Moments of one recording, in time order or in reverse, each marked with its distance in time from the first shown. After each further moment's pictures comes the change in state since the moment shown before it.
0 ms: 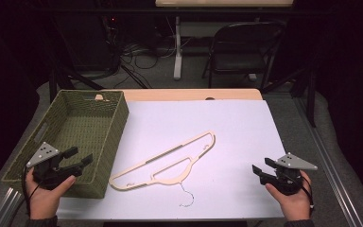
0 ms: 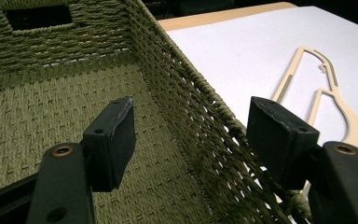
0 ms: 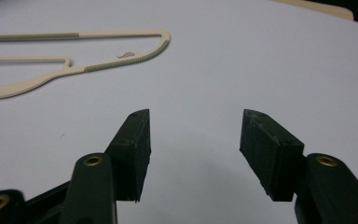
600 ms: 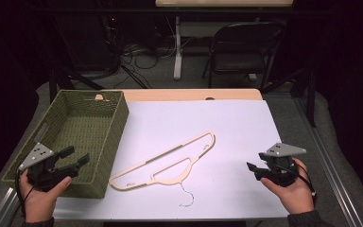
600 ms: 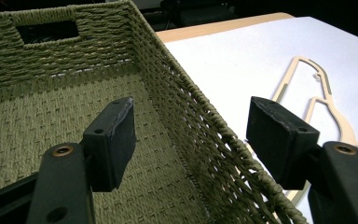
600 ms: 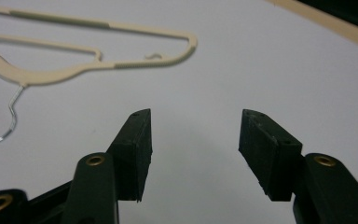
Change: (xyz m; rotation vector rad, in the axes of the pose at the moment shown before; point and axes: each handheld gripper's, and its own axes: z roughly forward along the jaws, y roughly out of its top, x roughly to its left) left arm -0.004 0.005 -0.013 -0.033 0.003 0.005; right arm 0.023 0.053 -0.008 0.132 0.034 -0.153
